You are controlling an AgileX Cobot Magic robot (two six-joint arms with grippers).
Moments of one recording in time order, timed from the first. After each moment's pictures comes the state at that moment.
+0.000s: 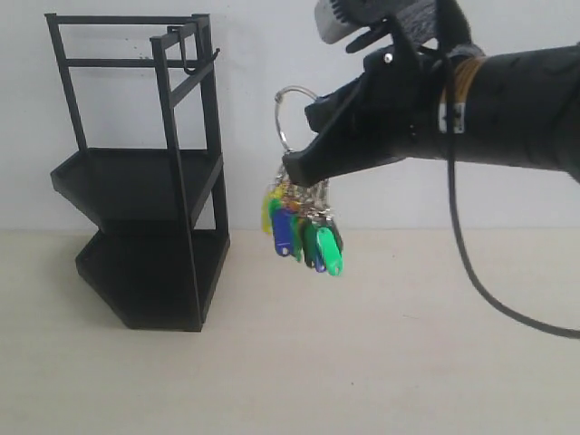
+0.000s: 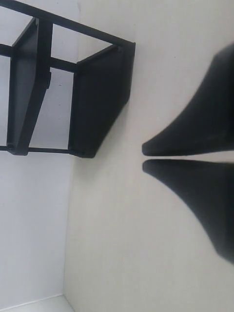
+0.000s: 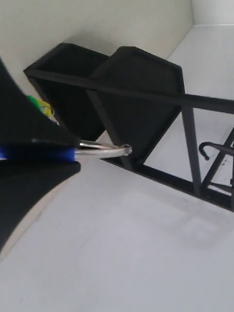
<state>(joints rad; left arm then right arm) -0.16 0.00 0.00 0.34 0.29 -0.39 0.65 1.38 -1.08 -0.52 0.01 0.25</state>
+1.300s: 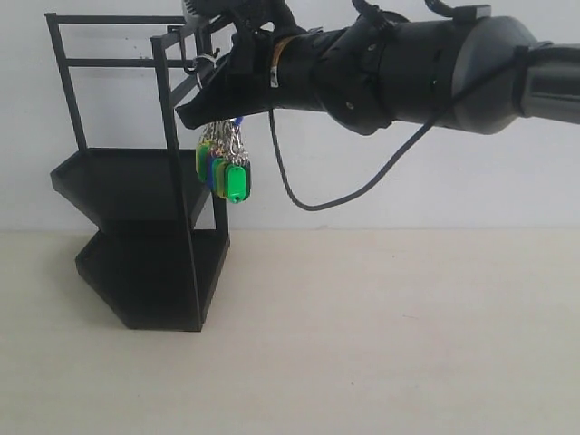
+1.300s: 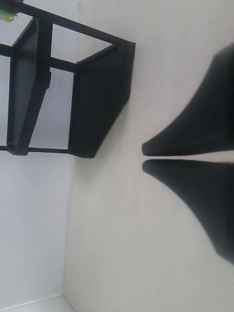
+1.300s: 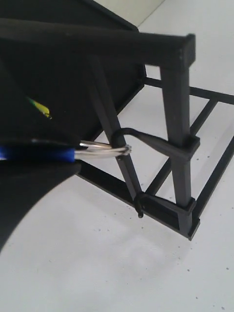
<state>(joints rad) -0.16 0.00 0.00 0.34 0.29 -0.39 0.67 1.94 -1.75 -0.53 0.07 0.20</state>
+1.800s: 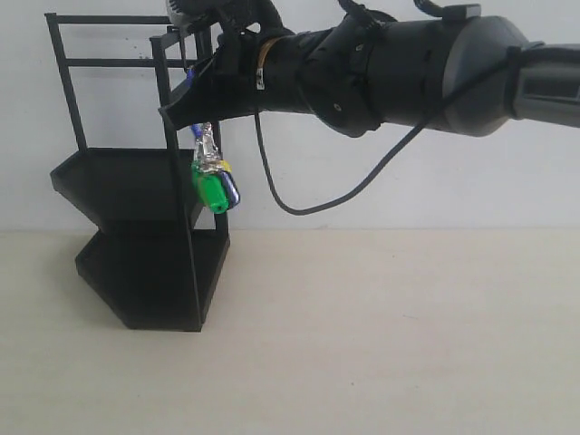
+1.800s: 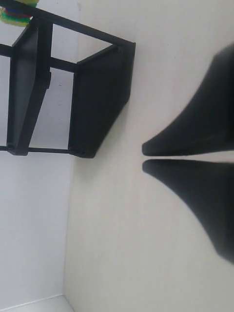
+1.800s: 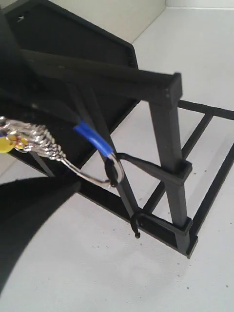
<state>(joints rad) -0.16 0.00 0.00 0.34 0.29 -0.39 0.70 1.94 -1.75 -0.53 0.09 0.23</state>
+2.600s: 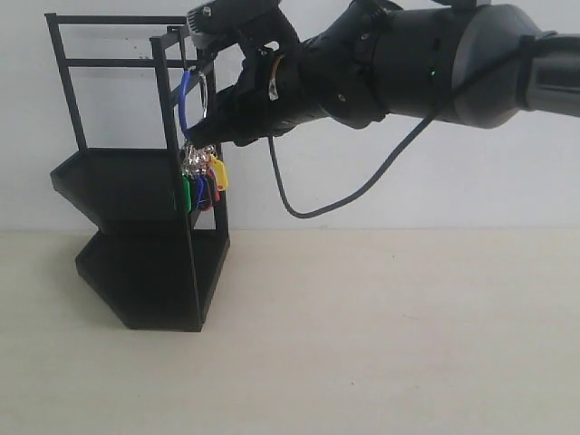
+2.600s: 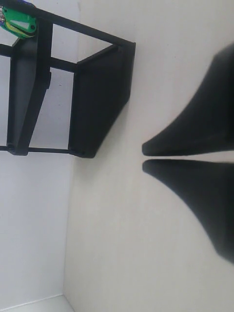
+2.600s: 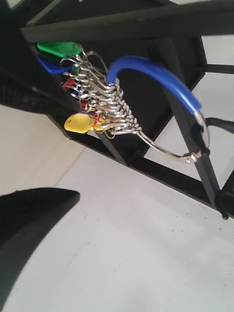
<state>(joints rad) -0.16 0.00 0.00 0.34 0.29 -0.39 0.70 1.92 -1.75 -0.53 0.34 0.28</state>
